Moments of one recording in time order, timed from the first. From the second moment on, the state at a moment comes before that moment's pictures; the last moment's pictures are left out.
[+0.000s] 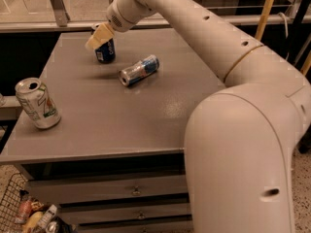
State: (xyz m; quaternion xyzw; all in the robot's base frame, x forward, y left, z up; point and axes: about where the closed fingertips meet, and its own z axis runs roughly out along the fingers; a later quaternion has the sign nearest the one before) arm 0.786 0.150 0.926 -0.50 0.74 0.15 0.42
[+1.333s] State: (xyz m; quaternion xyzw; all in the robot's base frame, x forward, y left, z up) arm 0.753 0.205 0.937 -0.60 0.65 0.23 0.40
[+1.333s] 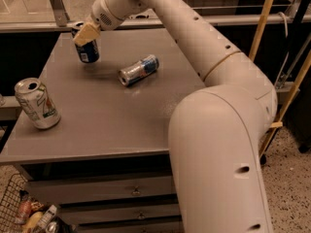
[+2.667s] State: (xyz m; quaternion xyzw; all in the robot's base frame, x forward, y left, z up) arm 0.594 0.180 0.931 -0.78 0.48 0.30 0.27
